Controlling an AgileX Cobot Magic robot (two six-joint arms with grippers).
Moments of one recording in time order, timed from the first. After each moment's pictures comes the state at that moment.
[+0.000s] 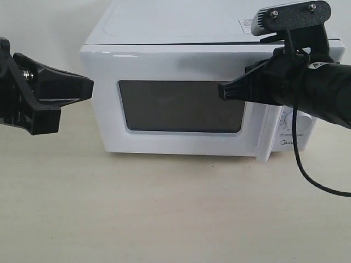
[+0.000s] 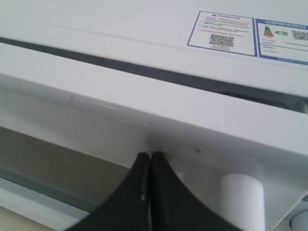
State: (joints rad) left arm -0.32 1.02 -0.74 -0.92 0.41 0.96; right arm 0.45 1.41 -0.74 0.88 -0.34 -0.77
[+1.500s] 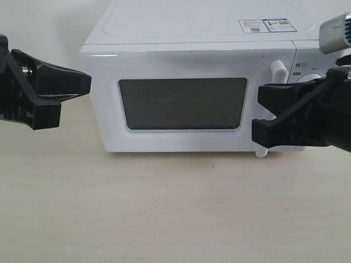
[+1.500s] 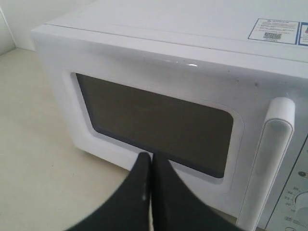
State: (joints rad) left arm -0.32 1.02 -0.74 -0.92 0.39 0.96; right arm 0.58 0.96 -0.50 0.95 -0.18 -0.81
